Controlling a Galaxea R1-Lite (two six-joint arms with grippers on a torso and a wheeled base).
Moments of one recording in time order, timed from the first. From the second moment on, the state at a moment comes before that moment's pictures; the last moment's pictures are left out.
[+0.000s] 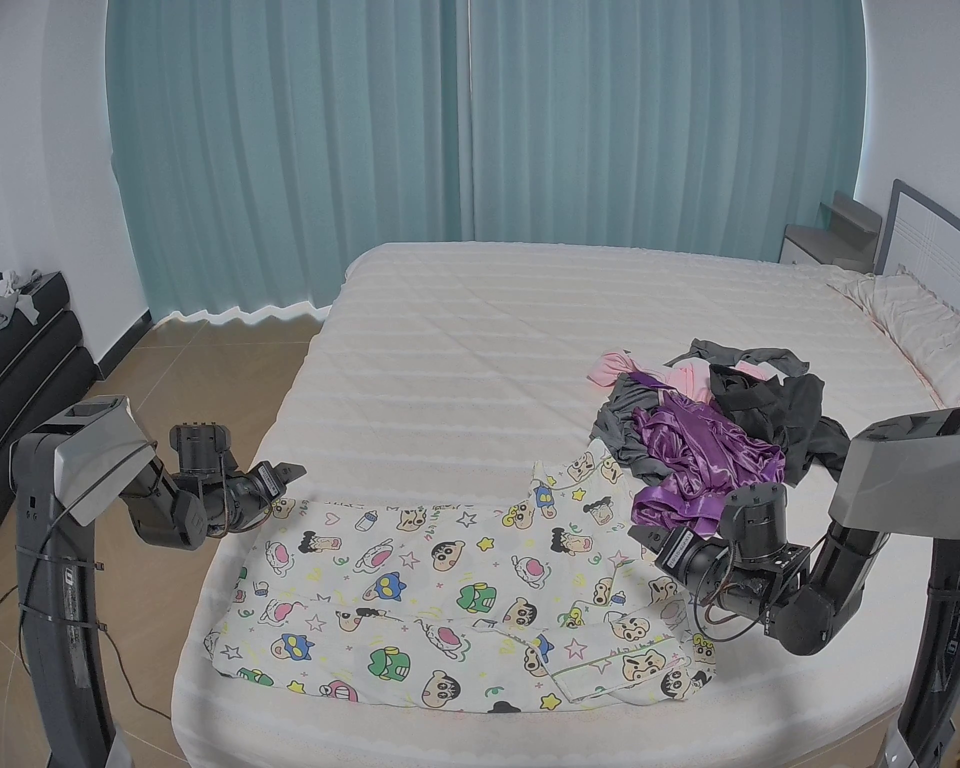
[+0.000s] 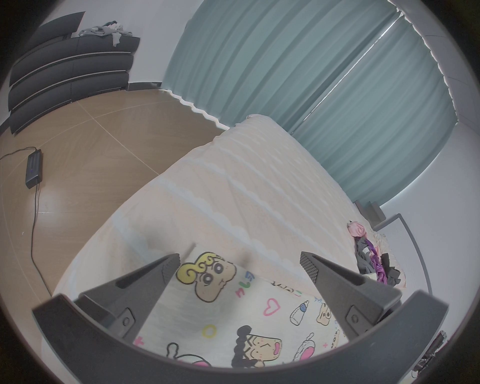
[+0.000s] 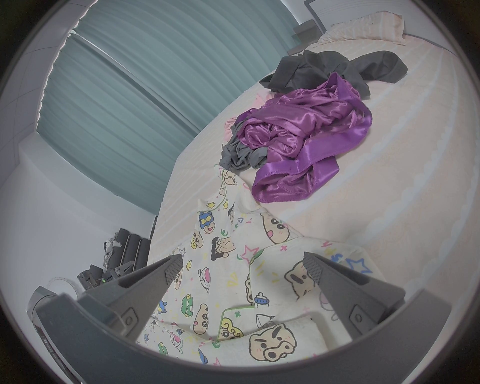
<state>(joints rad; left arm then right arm) 0.07 2.47 -1.14 -0.75 -0.24 -0.58 0.40 2.21 -0.49 -1.17 -0.09 0.88</state>
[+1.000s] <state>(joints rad) 0.06 2.53 -1.16 -0.79 -0.13 -0.59 0.41 2.25 -0.63 -1.07 -0.09 0.84</state>
